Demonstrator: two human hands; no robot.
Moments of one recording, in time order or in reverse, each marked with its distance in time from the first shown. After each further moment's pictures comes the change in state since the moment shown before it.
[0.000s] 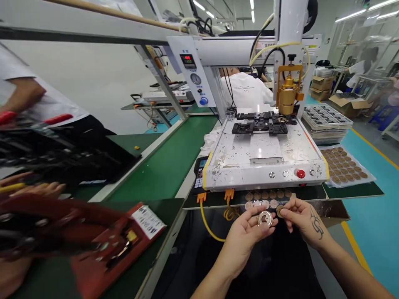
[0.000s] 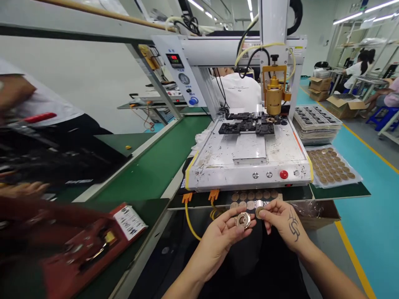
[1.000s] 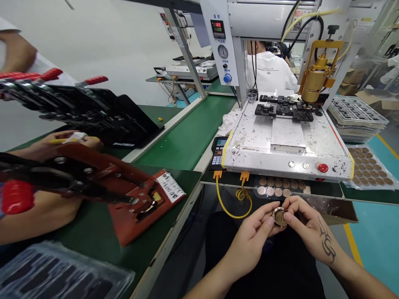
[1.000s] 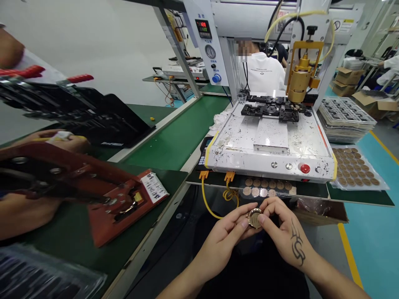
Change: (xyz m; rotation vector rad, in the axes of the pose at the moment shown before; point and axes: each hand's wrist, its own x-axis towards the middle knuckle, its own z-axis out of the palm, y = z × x) left_hand -0.035 -0.014 -0.007 0.017 -0.057 0.122; right_hand -0.029 -0.027 0.040 -0.419 -0.162 -0.184
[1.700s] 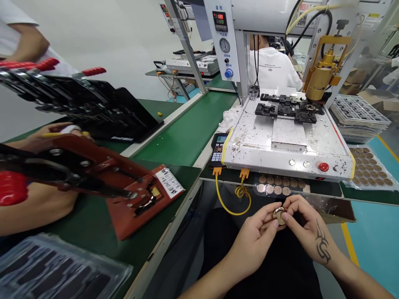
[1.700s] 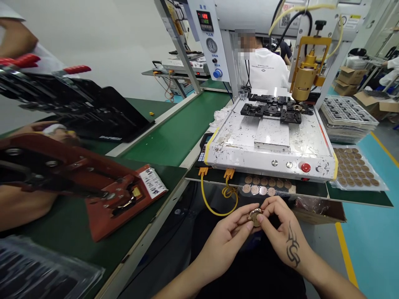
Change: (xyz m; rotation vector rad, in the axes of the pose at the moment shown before) left_hand -0.001 -0.006 0.008 0.173 0.012 0.076; right_hand -0.003 0.009 0.003 -0.148 0.038 -0.058
